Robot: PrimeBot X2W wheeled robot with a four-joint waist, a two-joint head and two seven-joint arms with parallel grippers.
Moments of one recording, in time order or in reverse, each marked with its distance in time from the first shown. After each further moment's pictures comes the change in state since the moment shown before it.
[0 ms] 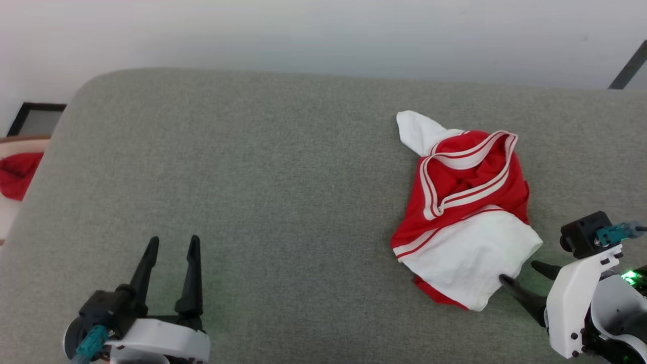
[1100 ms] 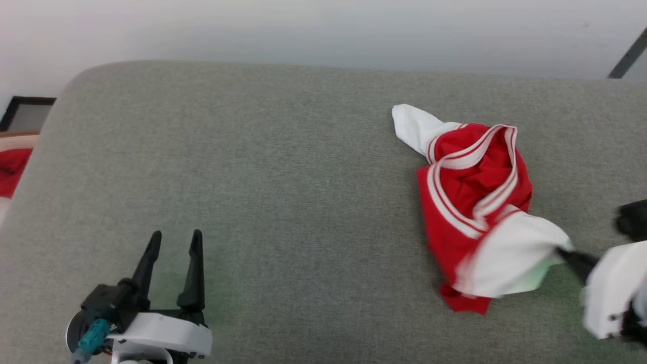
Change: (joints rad) left arm -0.027 -0.015 0.006 0.019 0.009 -0.012 0.000; right arm 0.027 0.107 -0.215 -0.054 -0.087 0.000 0.071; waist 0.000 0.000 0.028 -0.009
